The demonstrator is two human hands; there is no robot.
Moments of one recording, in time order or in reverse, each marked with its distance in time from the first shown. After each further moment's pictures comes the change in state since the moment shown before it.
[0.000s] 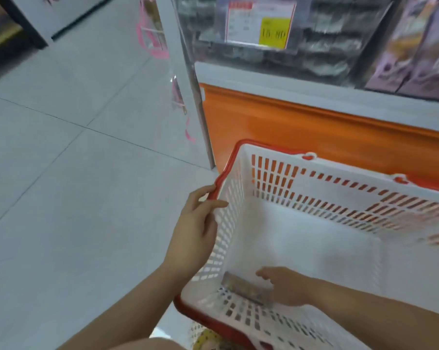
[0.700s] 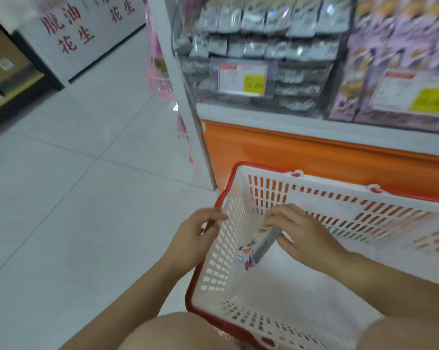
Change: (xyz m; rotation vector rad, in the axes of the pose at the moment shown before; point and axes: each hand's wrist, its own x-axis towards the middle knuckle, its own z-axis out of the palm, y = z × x) left_hand 0.008 0.027 -0.035 -0.159 -0.208 -0.175; right_hand -0.086 -0.020 -0.074 -0.358 1.116 -0.630
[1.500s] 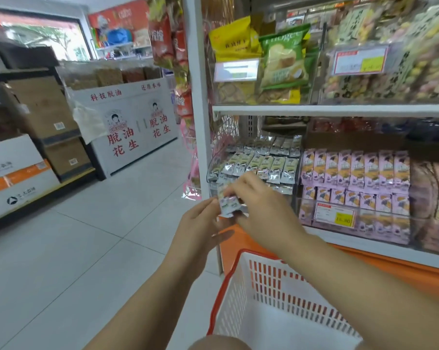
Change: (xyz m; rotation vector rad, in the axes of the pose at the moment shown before) left_hand -0.073 0.220 -0.089 -0.705 0.216 0.112; right_hand 0.111 -0.177 -0.207 -0.107 0.368 -0.052
